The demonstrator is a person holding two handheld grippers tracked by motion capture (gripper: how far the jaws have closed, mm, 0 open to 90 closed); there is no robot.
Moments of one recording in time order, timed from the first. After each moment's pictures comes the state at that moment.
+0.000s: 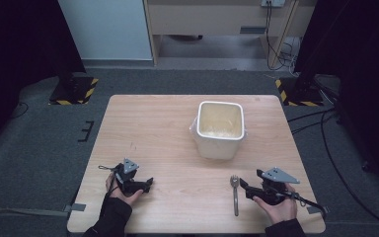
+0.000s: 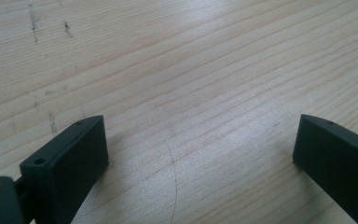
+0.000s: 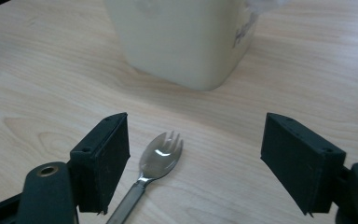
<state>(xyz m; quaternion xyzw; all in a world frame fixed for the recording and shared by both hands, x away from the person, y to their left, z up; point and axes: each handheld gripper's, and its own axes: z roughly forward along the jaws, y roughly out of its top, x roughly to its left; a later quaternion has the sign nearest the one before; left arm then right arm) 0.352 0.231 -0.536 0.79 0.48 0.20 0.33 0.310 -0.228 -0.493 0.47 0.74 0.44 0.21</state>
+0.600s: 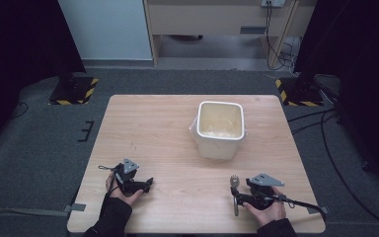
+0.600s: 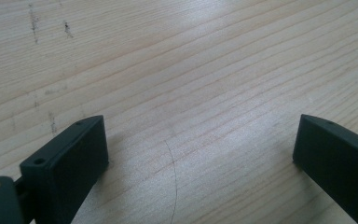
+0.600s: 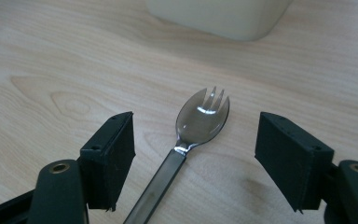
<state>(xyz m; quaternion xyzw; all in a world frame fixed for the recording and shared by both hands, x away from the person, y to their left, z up) 0.352 0.231 -0.536 0.79 0.48 0.20 0.33 0.306 -0.206 -0.520 0.48 0.76 0.40 0.17</state>
